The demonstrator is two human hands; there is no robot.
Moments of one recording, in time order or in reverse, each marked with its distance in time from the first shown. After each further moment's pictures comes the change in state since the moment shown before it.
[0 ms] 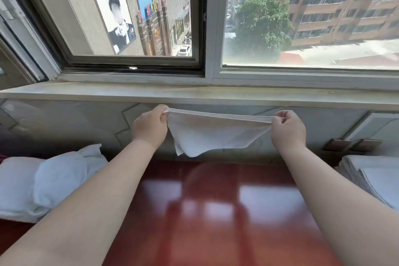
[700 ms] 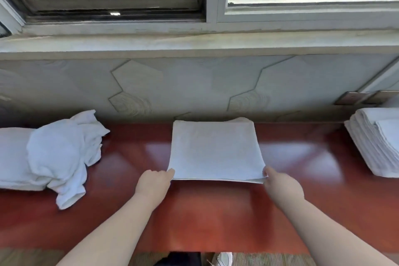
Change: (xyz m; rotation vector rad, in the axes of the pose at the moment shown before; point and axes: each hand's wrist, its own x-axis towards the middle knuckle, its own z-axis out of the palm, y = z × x) left_hand -0.225 -0.095 0.091 0.616 -0.755 0.360; right_hand -0.177 0.202 0.057 -0.786 -0.614 -0.002
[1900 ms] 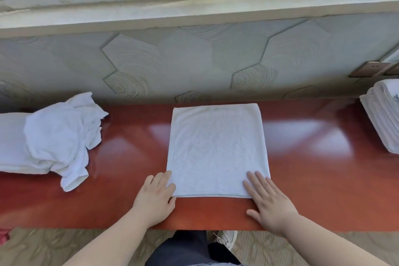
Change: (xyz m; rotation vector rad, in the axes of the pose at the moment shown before) left_hand -0.076 0.027 0.055 -0.053 0.026 0.129; right_hand -0.080 0.012 0.072 -0.340 -0.097 -0.598
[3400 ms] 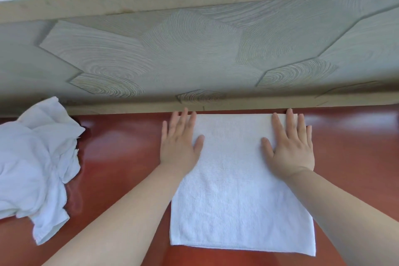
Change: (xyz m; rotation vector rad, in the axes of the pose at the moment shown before) left_hand 0.255 -0.063 0.004 -0.349 0.051 -0.302; right_hand 0.244 0.077 -0.034 0.254 0.258 0.554
